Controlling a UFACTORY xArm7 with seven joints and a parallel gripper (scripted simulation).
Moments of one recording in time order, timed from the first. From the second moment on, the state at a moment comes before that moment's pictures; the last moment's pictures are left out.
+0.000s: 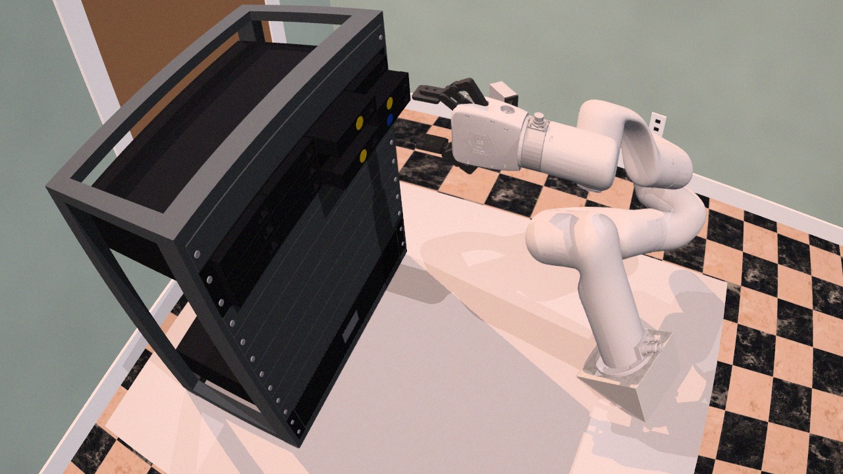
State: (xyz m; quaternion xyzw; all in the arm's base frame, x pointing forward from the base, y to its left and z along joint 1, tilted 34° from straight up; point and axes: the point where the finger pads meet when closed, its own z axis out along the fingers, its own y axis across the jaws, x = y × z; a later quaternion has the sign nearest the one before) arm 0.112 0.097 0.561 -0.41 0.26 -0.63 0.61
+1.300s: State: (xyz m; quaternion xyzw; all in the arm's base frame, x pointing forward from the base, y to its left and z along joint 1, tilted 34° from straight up) arm 0.112 0.097 0.561 -0.41 0.26 -0.63 0.61
